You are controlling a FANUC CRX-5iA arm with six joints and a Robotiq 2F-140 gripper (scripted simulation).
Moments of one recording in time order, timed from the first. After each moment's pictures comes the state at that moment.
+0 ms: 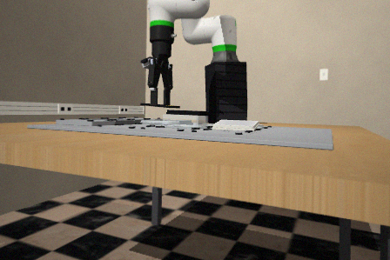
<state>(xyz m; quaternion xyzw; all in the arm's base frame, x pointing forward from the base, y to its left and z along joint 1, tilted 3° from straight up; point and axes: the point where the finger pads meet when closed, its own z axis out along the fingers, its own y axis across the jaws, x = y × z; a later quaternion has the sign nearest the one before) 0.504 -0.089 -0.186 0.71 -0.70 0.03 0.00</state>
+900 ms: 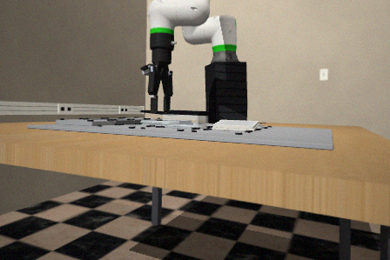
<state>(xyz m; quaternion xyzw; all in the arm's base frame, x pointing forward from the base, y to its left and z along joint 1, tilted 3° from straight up) 0.505 -0.089 -0.213 0.71 -0.70 0.03 0.00</state>
